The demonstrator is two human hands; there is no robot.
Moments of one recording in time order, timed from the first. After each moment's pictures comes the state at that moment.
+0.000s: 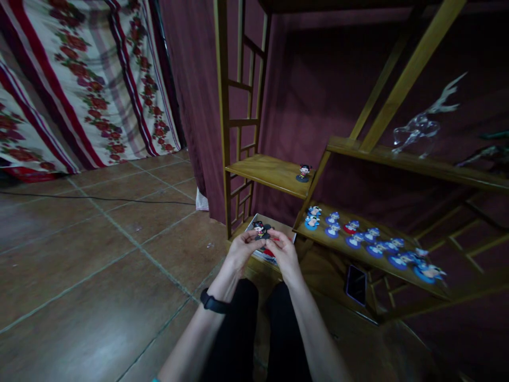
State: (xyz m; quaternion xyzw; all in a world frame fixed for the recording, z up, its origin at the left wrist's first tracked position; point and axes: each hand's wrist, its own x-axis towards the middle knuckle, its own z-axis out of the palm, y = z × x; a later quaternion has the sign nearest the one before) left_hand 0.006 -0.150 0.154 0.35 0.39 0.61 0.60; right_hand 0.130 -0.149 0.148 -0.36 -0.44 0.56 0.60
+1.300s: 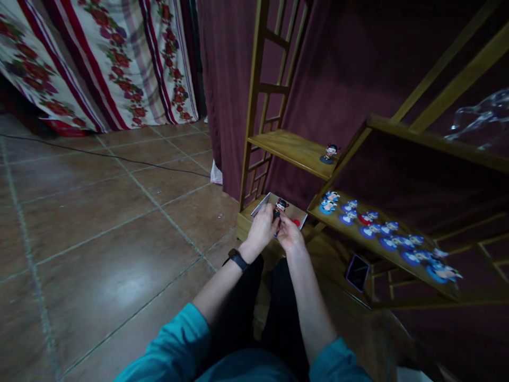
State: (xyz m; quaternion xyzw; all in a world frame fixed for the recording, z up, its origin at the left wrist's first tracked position) left_hand 0.019 -0.153 0.133 0.69 0.57 0.44 0.10; right_hand 0.116 -0.122 0.110 -0.33 -0.17 0.73 0.58
